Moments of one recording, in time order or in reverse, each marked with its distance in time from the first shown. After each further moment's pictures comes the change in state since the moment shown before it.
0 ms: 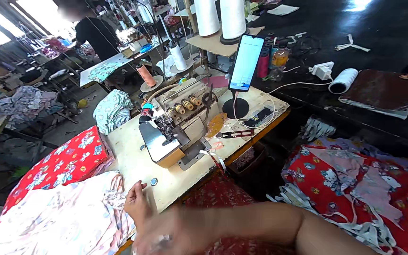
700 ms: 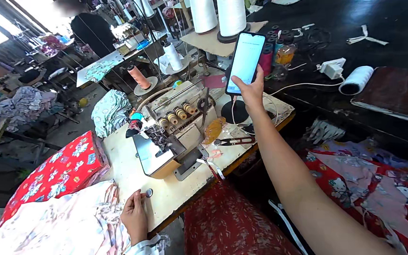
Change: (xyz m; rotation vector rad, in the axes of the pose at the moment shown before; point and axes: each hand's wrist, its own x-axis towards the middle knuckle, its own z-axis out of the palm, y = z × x) left_hand 0.000 0.009 0.004 0.148 -0.103 -0.043; right_hand 0.001 0.110 -0.330 -0.336 1.283 0.400
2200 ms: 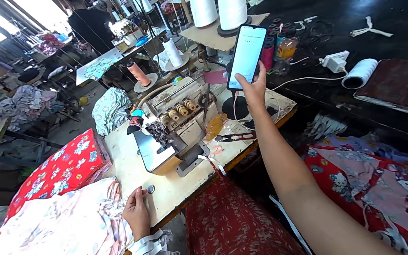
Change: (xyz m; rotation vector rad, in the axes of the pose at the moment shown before) left_hand -0.001 0.000 -0.001 -0.027 0.021 0.007; right_hand -0.012 0.003 -0.003 0.051 -0.008 0.015
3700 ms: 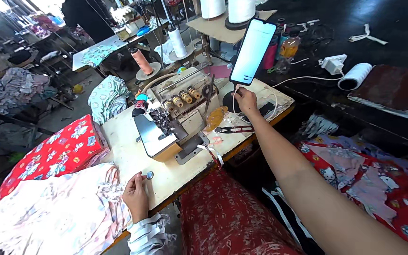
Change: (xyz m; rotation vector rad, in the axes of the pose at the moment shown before) left_hand -0.004 0.006 0.000 -0.036 -0.013 -0.009; right_hand -0.014 0.053 -0.017 -0.817 -0.354 0.073
